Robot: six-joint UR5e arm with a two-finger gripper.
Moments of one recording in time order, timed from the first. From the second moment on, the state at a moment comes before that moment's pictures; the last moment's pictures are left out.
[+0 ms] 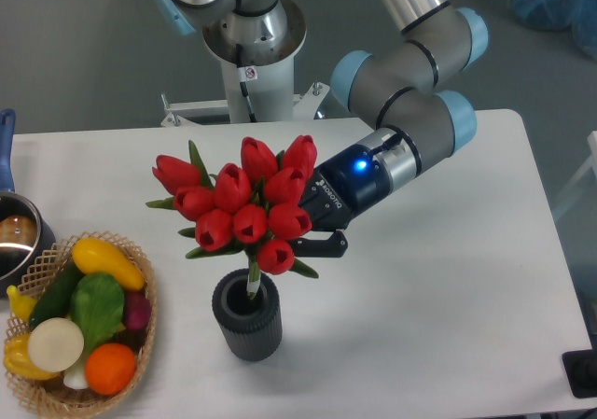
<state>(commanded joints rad) 2.63 -1.97 -1.70 -0.89 -0.06 1.30</state>
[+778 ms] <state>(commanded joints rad) 2.62 -1.99 -1.74 -0.89 -0.06 1.36</state>
